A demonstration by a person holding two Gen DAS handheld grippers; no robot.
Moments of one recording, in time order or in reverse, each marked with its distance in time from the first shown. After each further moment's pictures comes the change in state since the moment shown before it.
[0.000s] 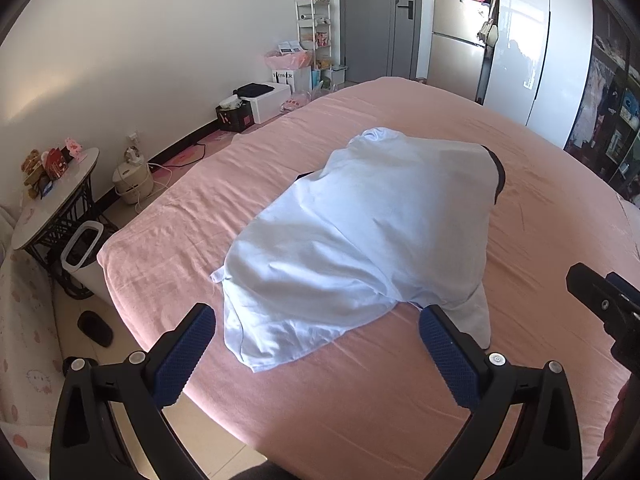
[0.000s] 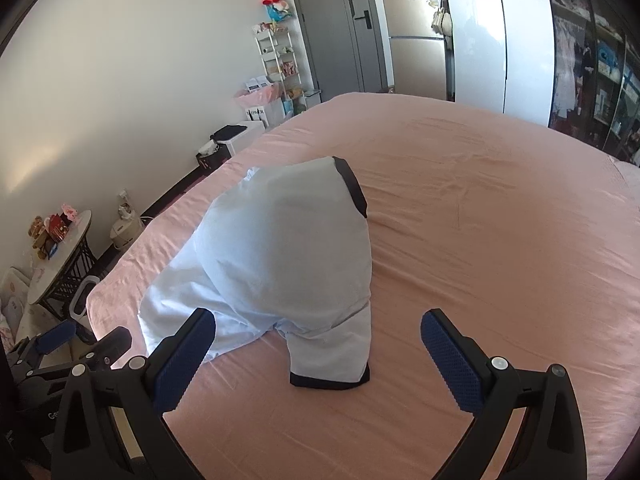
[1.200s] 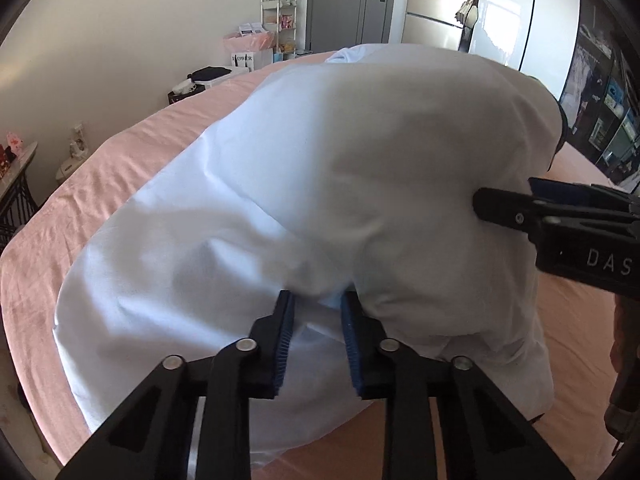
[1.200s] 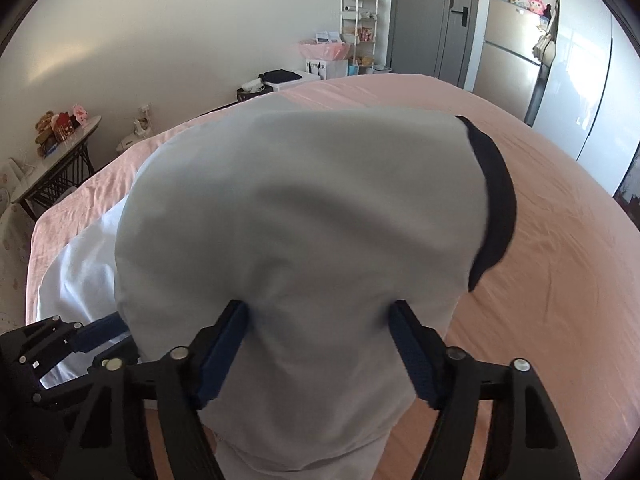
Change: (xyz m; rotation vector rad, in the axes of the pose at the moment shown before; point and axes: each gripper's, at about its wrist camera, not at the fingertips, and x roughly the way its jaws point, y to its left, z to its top) left arm 0.176 -0.032 -0.008 0.022 0.045 -0.105; right arm 0.205 0.028 0.030 -0.333 0.125 0.056
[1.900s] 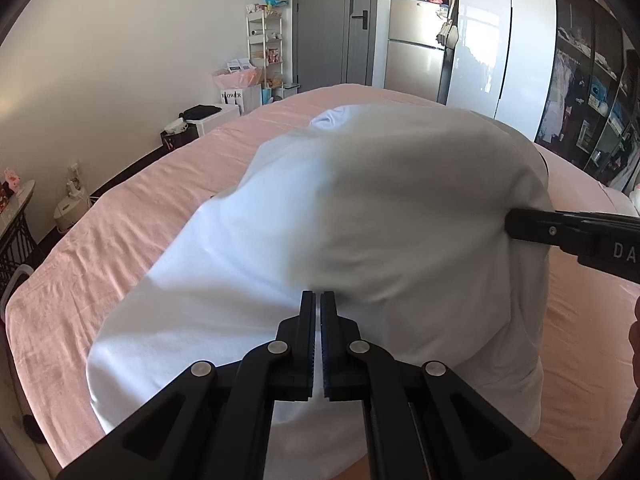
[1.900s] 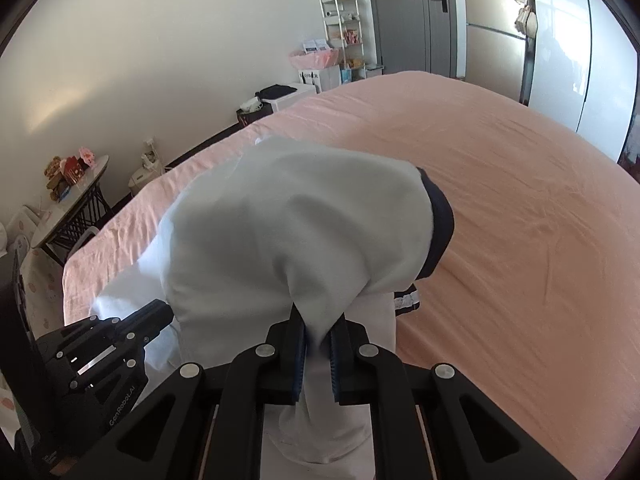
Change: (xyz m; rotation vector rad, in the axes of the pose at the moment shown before) left arm -0.030 -0.005 0.029 0.037 -0.139 -0.057; right arm -0.052 -0.022 0.012 0.138 -0.058 0.078
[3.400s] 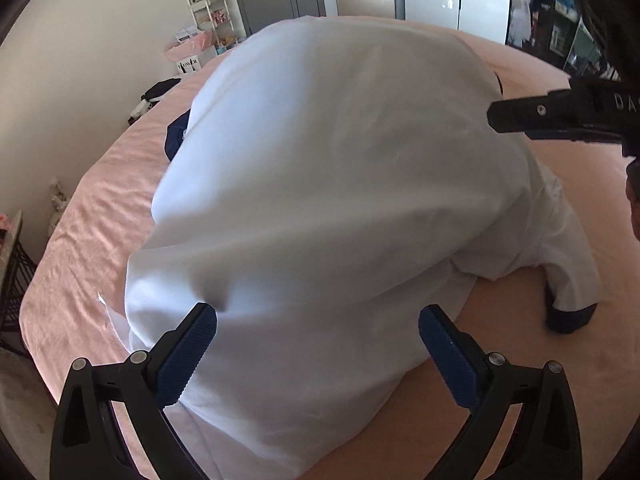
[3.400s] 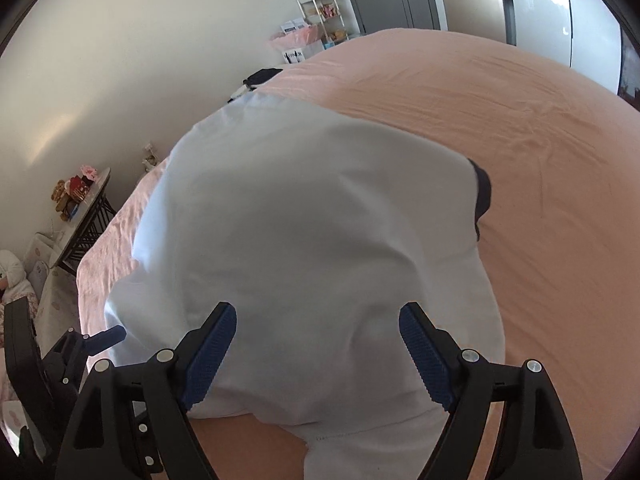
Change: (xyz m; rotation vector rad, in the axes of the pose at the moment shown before) left arm 0.011 -0.021 -0.070 0.294 0.233 0.034; right arm 0.025 -0.074 -0.057 0.139 0.115 0.074
